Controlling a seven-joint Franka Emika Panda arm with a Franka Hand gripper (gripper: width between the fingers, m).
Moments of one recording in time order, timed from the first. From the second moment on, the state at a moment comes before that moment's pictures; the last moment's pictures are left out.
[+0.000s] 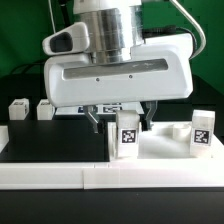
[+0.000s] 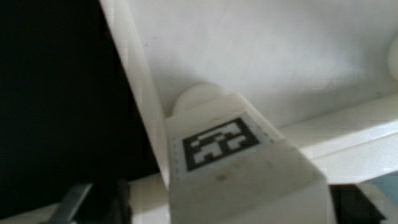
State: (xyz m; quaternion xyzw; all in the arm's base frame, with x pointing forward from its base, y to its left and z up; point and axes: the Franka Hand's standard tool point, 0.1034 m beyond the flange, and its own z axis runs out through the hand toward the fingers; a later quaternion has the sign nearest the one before) arm 0.625 0.000 0.067 -0.98 0.17 -0.02 0.07
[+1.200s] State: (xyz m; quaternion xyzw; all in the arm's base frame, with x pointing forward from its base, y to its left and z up) arm 0.625 -0.003 0.068 -0.64 0.76 0.05 0.08
